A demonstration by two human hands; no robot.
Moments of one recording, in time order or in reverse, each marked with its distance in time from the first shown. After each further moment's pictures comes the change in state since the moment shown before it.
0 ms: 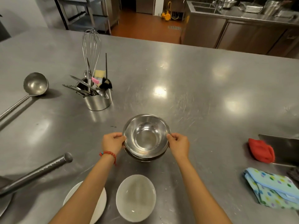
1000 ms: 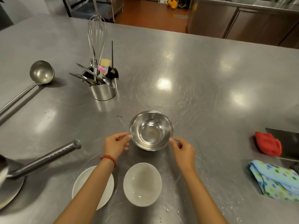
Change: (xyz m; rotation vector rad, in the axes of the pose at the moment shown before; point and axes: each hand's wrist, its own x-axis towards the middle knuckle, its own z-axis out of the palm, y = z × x) left_hand -0.022 -0.033 -0.027 -0.018 -0.056 -0.052; right_hand -0.051 0.028 0.000 -0.065 0.009 -0.046
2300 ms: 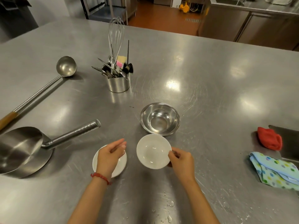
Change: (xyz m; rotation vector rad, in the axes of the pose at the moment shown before) left_hand -0.118 -0.021 -0.068 -0.135 0.006 0.081; right_hand -0.107 -0.015 -0.018 0.219 -0.223 0.102
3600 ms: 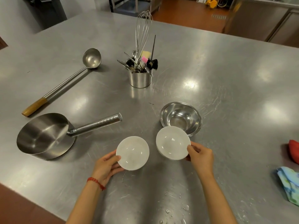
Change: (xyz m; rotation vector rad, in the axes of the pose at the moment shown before) left_hand 0.008 -0.052 -0.081 -0.264 0.068 -0.375; right_hand 0.028 -0.008 0.012 0.034 0.040 -0.015
